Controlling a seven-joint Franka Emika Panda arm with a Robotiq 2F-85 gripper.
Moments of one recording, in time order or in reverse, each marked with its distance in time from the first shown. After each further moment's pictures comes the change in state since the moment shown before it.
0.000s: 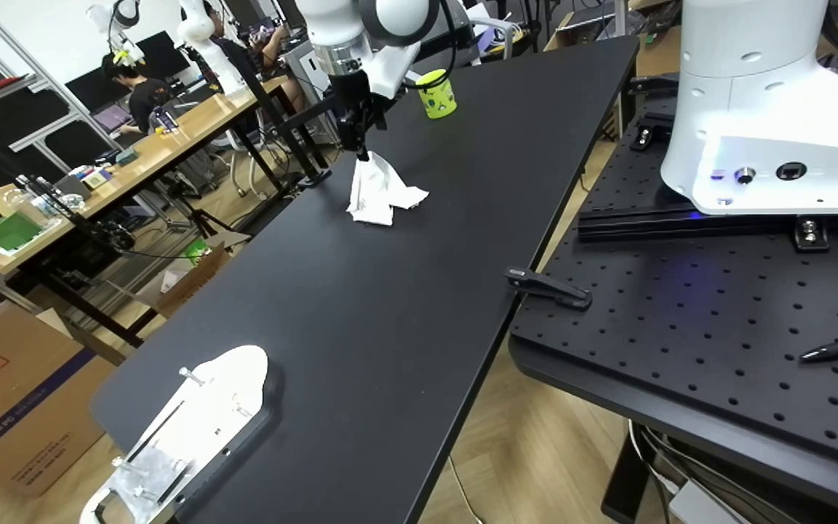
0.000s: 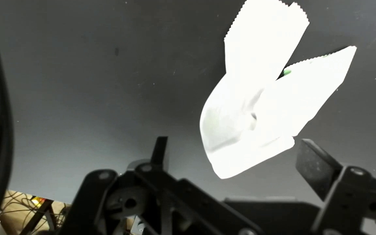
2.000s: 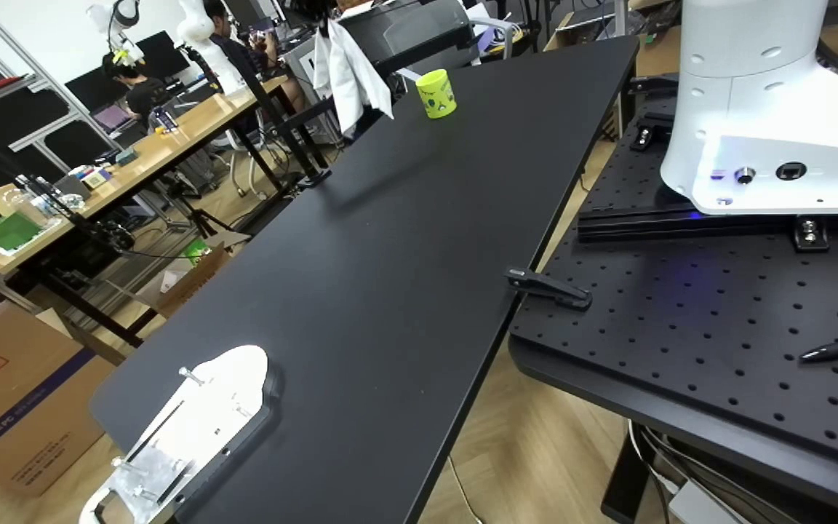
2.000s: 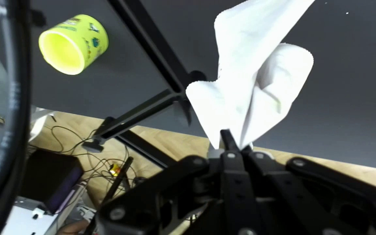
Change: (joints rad) arm 0.268 -0.440 -0.224 0.056 0.445 -0.377 -0.271
